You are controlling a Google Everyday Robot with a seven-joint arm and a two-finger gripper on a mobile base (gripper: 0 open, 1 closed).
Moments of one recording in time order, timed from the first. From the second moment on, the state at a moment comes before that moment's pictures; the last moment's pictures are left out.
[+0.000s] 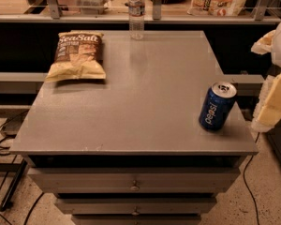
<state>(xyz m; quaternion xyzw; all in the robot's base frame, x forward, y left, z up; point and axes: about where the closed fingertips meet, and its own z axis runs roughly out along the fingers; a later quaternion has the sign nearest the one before) 0.438 -0.217 0.976 -0.60 0.78 -0.03 0.16</state>
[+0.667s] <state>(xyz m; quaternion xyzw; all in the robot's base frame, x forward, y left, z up) 0.450 -0.211 0.964 -0.59 0.79 -0.02 0.18</state>
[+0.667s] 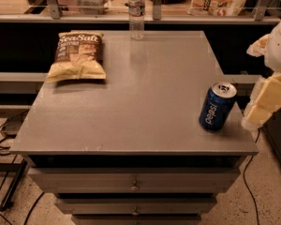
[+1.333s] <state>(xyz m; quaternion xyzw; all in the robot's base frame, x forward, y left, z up) 0.478 -0.206 0.937 -0.58 0.78 0.02 0.22</state>
